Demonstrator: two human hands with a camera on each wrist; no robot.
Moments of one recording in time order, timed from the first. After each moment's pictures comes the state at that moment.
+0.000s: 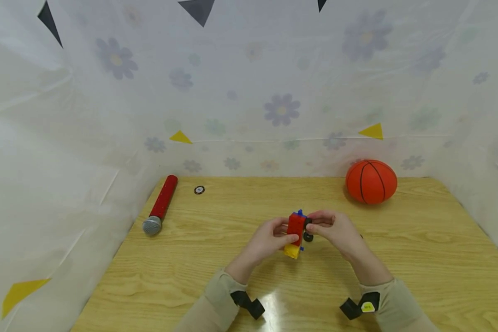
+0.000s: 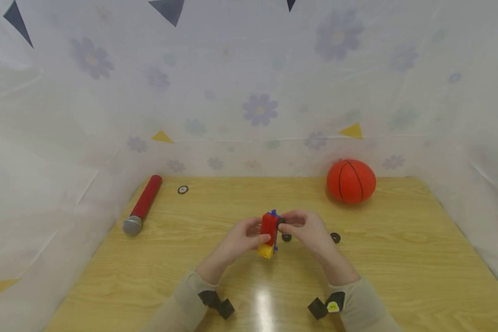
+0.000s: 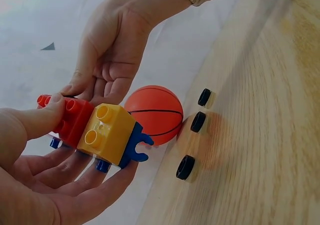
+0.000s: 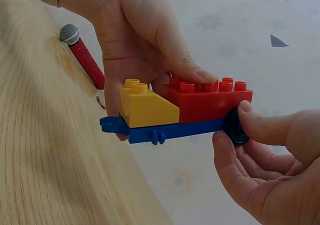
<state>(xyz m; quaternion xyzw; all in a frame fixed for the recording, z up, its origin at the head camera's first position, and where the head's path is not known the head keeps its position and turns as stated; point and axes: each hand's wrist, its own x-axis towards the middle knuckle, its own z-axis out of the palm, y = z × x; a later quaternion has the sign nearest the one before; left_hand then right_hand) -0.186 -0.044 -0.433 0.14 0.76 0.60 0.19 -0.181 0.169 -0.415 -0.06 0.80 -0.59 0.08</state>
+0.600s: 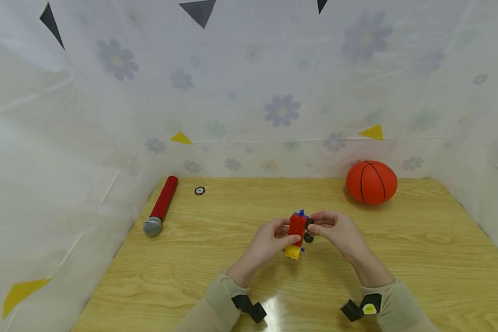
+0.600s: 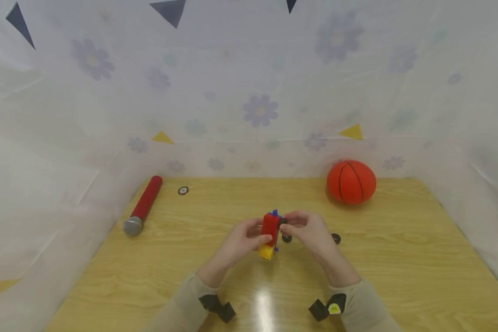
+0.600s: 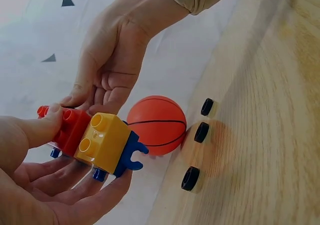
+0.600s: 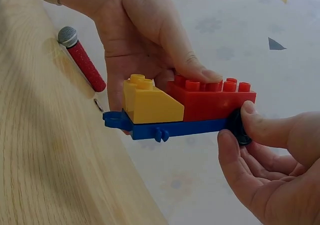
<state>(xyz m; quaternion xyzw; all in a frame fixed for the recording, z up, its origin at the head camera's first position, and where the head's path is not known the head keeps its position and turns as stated) -0.178 -0.040 -0.425 0.13 0.80 0.56 0.13 -0.176 0.166 -0.411 -0.03 0.78 -0.62 0.06</state>
